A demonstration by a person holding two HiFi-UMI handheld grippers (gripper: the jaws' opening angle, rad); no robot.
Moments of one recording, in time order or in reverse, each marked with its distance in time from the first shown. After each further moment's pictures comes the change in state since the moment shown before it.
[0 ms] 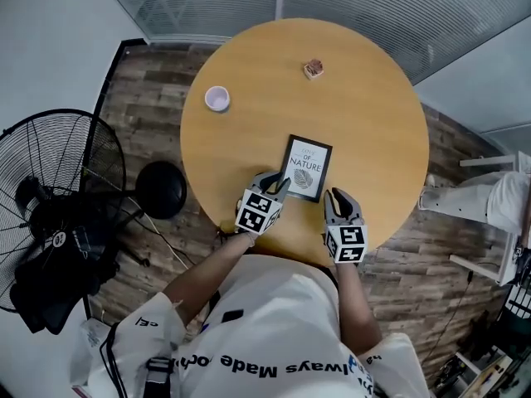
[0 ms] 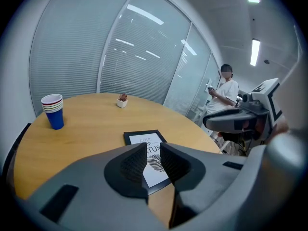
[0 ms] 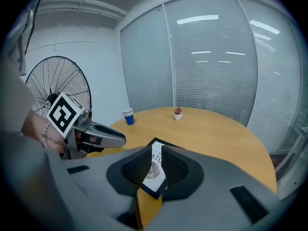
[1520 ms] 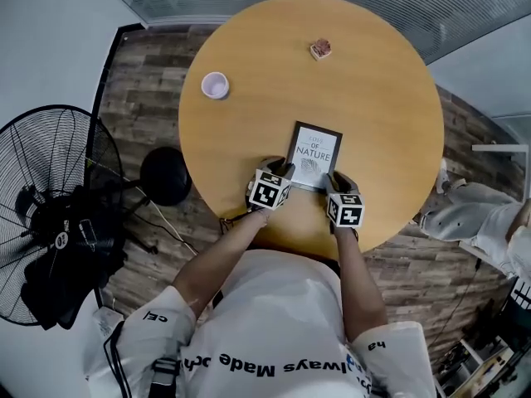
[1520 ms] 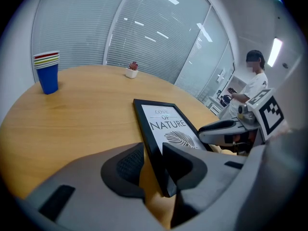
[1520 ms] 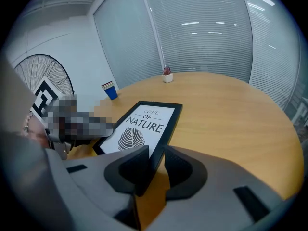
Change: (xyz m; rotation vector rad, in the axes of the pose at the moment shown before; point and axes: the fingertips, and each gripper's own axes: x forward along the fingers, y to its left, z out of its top) left arm 0.073 0.041 -0.073 -0.100 0.207 0.044; right arm 0.100 -0.036 -0.113 0.179 0.251 -0.002
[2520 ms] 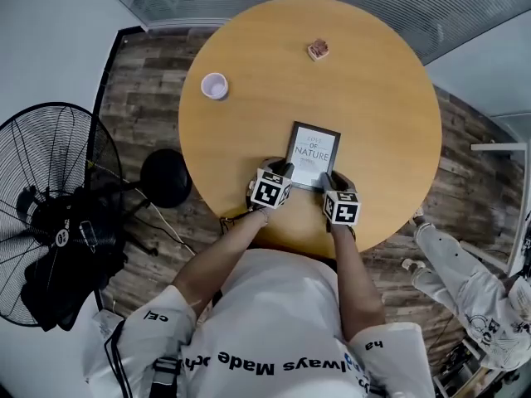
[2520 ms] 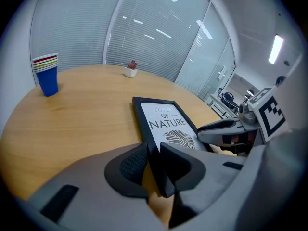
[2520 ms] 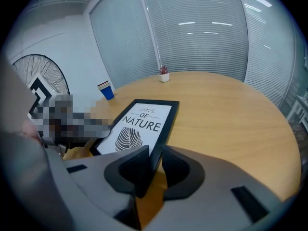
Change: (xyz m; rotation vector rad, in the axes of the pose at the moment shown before) left arm -0.001 -0.006 -0.002 0.010 0.023 0.017; right arm 0.000 -0.002 -0.004 0.026 0.007 -0.047
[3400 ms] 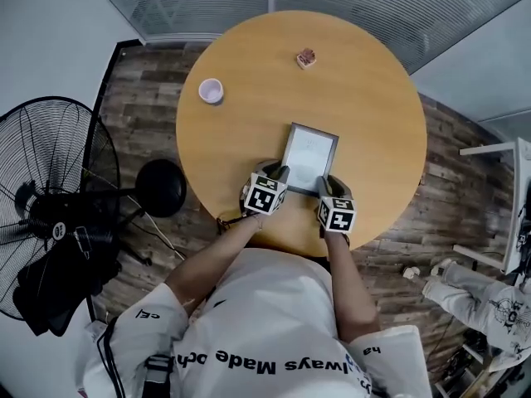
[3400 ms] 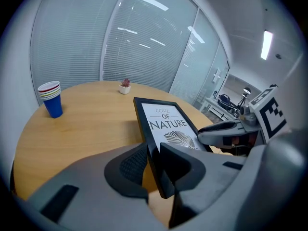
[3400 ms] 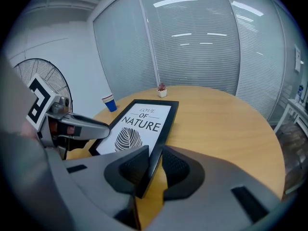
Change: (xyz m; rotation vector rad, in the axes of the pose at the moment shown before) left arm -0.050 -0.035 0.030 0.065 -0.092 0.011; right arm -0.063 0.008 0.022 0.008 -0.111 -0.047
